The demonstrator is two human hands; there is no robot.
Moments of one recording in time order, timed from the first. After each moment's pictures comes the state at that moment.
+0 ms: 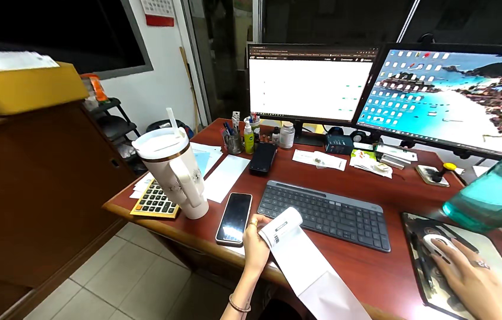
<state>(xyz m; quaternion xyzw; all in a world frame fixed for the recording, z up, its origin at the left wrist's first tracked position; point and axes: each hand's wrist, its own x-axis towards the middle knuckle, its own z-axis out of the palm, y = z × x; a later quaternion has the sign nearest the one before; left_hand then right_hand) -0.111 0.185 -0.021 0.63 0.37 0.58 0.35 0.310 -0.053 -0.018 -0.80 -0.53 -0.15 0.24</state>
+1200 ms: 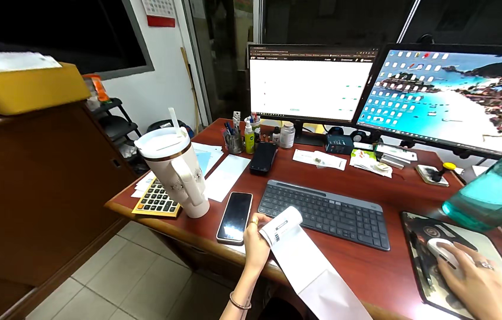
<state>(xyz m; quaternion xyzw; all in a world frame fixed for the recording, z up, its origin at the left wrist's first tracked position) -0.111 0.185 -0.022 0.64 0.38 0.57 0.35 0.309 -0.056 -0.018 -0.79 -0.53 -0.20 0.24</state>
